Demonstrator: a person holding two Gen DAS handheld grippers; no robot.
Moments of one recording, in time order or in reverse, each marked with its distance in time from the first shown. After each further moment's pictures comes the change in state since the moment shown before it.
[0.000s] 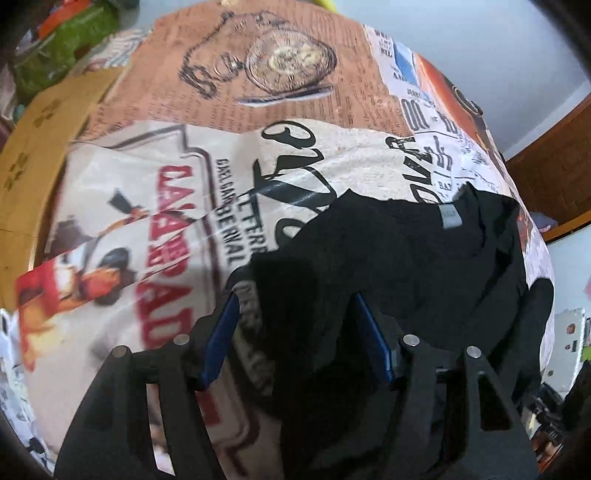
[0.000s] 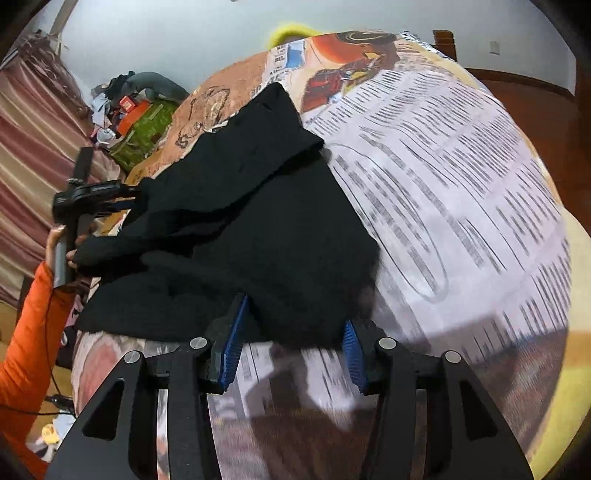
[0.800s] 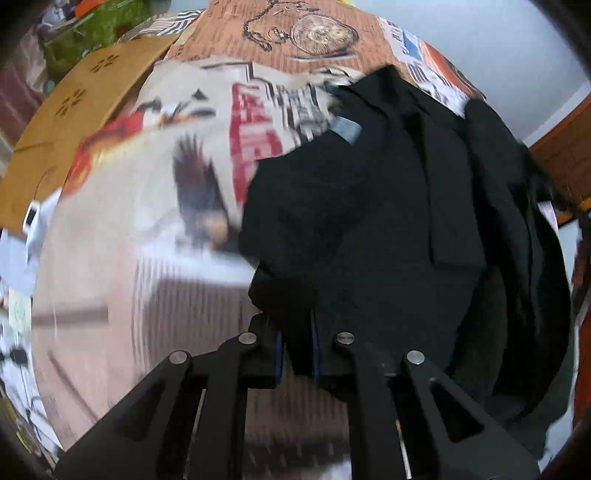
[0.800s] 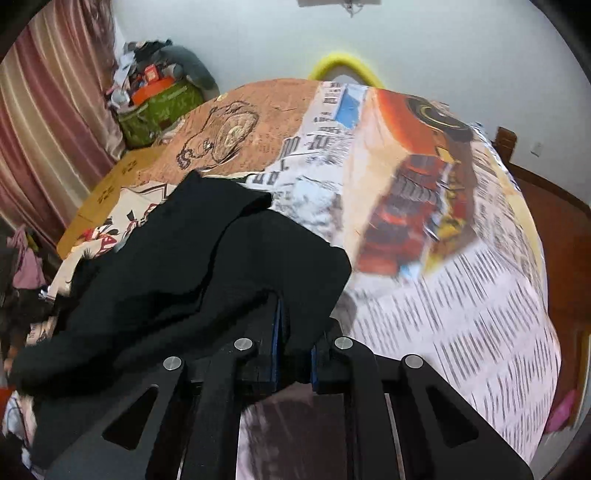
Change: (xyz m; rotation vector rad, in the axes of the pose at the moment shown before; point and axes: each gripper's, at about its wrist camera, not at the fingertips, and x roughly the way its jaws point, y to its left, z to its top) left arm -0.055 0.035 -0.150 -0.024 -0.020 0.072; right arm 0.054 0.055 0.121 -0.317 -0.044 -0.103
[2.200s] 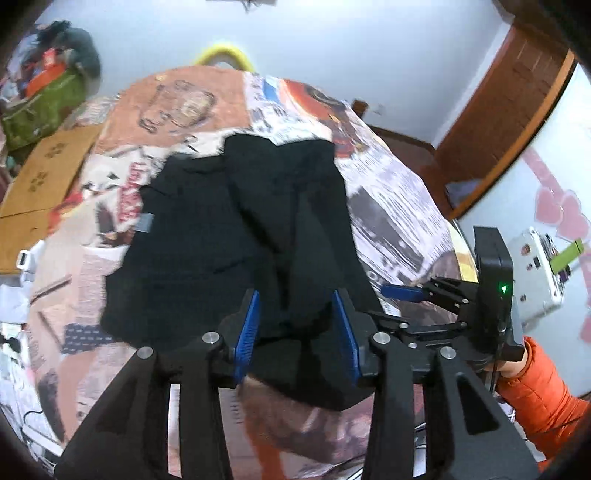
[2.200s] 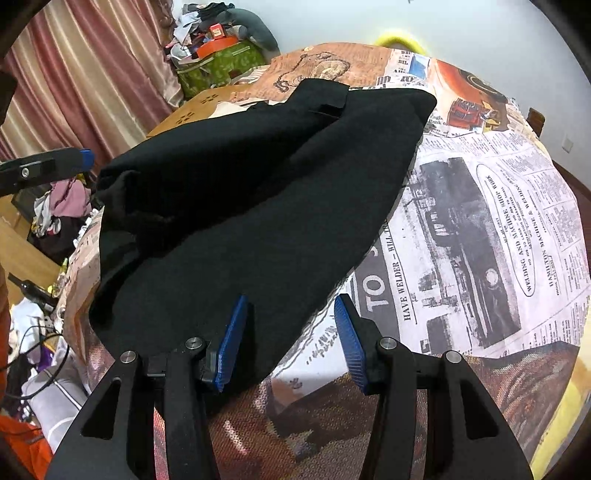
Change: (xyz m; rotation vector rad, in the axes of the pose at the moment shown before) left arm -0.137 -0.158 -0.087 0.227 -0.181 -0.195; right arm -0.072 0.090 -0.146 -0.103 0.097 0.125
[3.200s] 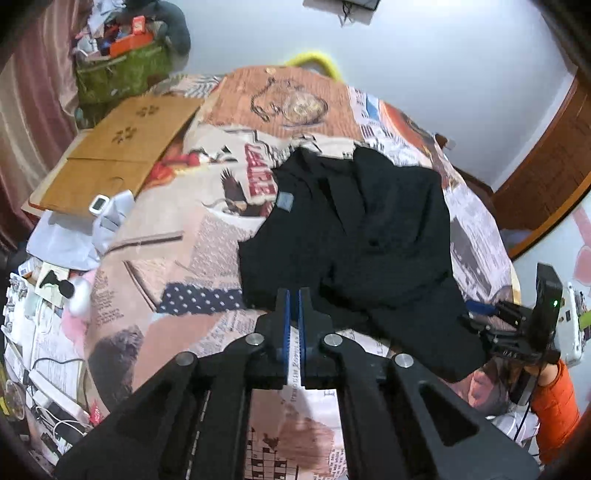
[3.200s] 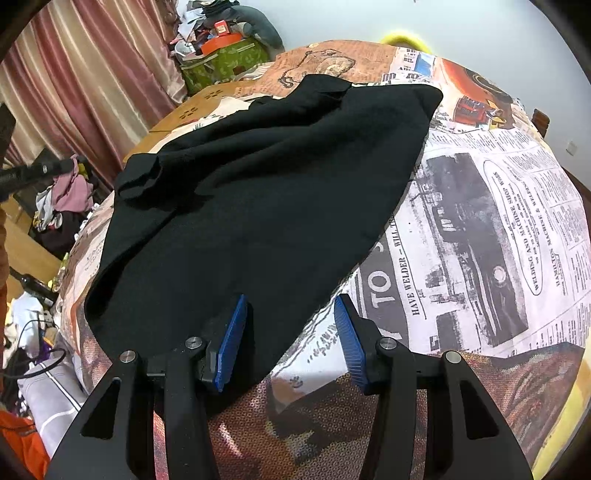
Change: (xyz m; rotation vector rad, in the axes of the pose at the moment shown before) left arm -0.048 0.120 -0.039 -0.214 -0.062 0.191; right arm 0.005 0.003 -0.005 -0.011 0.011 0.014
